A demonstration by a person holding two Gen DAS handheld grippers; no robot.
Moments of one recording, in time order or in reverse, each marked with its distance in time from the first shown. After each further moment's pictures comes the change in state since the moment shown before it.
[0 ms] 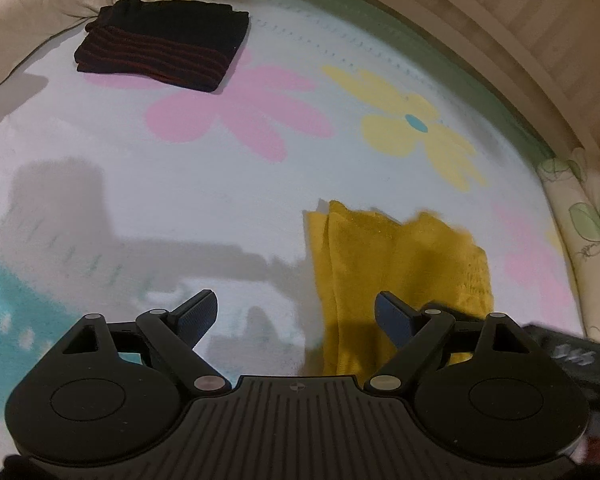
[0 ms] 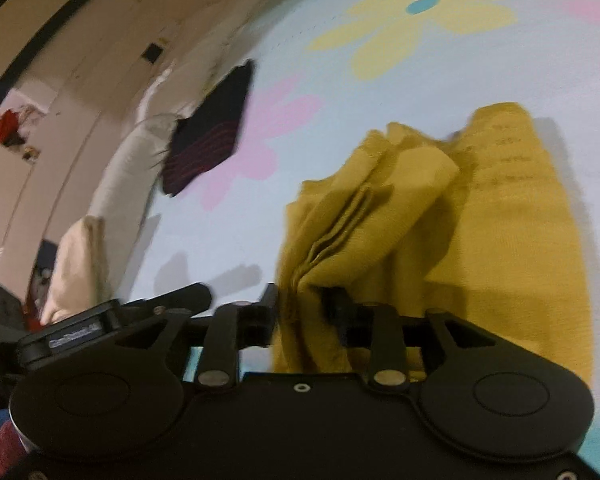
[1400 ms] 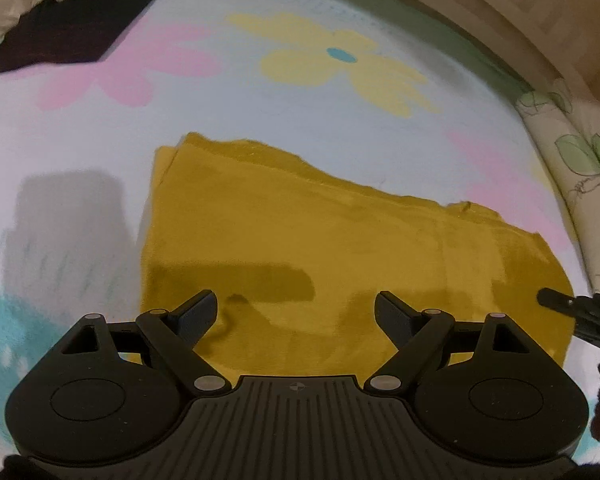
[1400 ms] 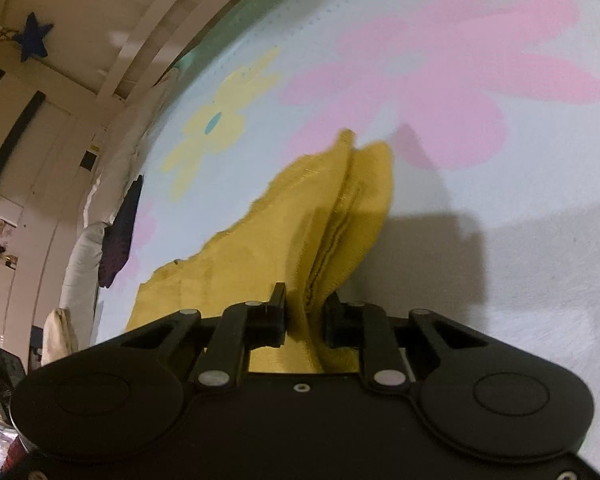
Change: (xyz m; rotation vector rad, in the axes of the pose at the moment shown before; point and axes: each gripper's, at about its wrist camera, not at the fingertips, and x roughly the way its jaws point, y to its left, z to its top) left arm 0.046 -0.117 -0.048 0.103 0.076 0.019; right arm -0.150 -0.212 0.028 0.198 -0.133 -0.085
